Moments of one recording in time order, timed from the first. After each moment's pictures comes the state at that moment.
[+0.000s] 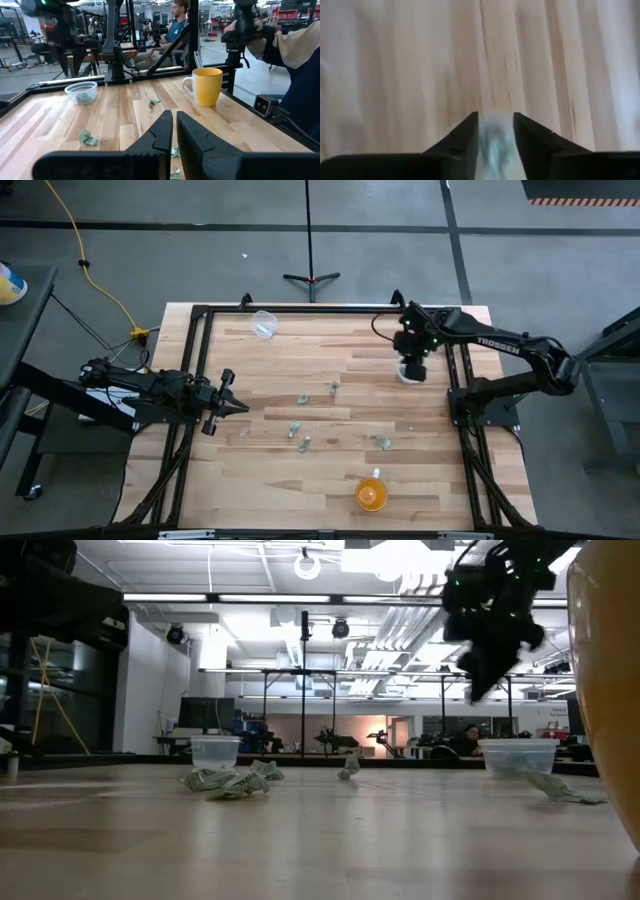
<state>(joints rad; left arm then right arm) -0.24 0.02 0.01 0.01 -0.01 0.07 -0.60 1.24 0.89 -0.83 -0.20 -0.44</state>
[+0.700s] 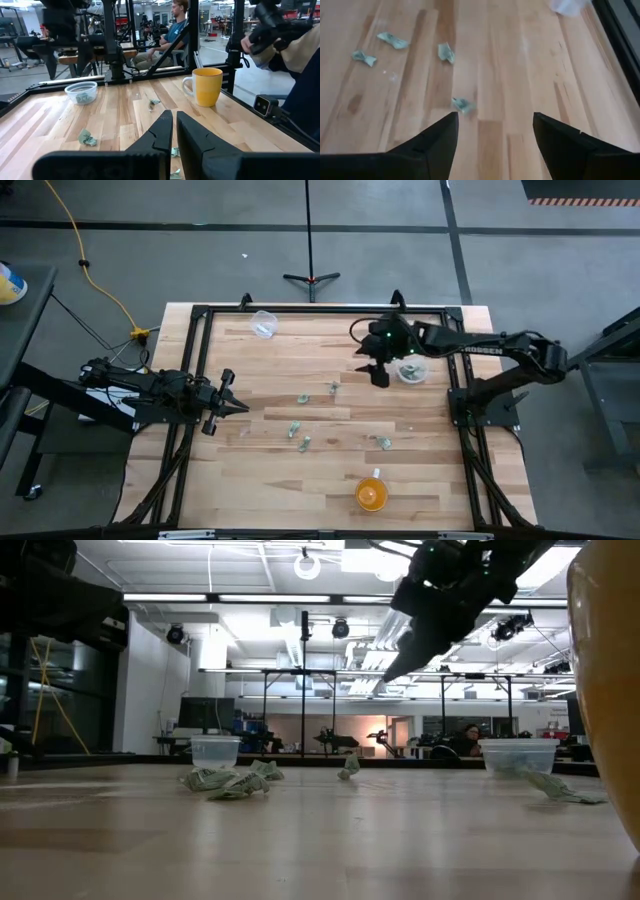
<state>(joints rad) -0.24 0.02 0.01 0.01 -0.01 0.07 -0.36 1.37 0.89 -0.27 -0.24 -0.25</state>
